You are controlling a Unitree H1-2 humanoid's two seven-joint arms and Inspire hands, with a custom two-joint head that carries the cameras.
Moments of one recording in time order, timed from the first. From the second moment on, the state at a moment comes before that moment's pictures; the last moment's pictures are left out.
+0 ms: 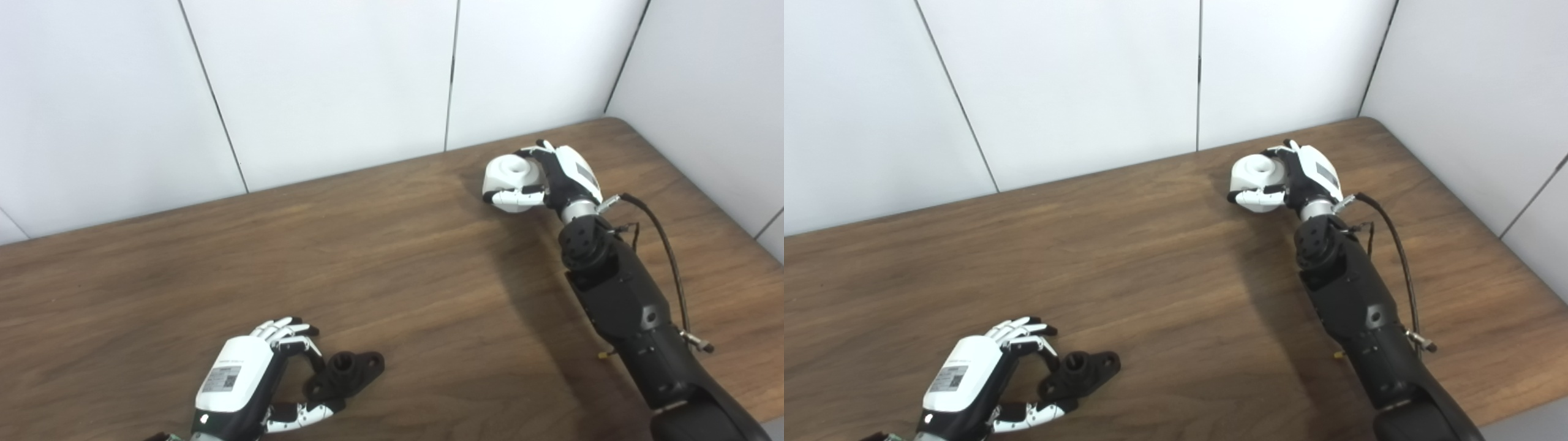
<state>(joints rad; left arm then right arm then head) 0.00 0.31 -0.41 -0.20 0.86 -0.05 -0.11 -0.42 -0.40 0.00 0.20 -0.53 0.47 -0.05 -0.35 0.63</state>
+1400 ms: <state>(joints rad) 0.01 0.32 -0.40 -0.21 0.86 -0.05 -0.11 -0.42 -0.43 0.05 0.22 -0.58 0.42 -0.12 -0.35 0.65</state>
